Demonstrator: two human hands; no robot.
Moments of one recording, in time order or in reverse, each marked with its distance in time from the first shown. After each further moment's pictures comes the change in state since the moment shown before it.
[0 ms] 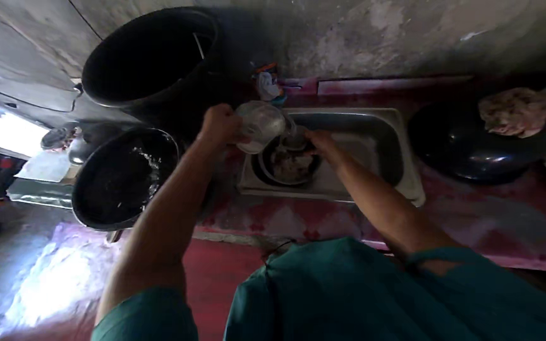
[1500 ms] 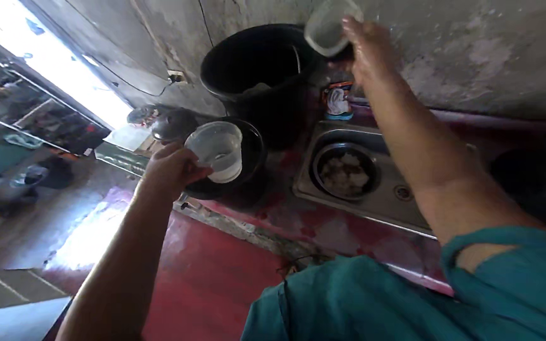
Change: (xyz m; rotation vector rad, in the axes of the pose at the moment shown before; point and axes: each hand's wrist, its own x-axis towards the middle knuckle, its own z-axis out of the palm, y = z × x) left_hand -0.126 -0.148 -0.207 -0.556 0.379 -0.070; right_hand -0.034 -0.252 0.134 0.187 -0.072 -0.690
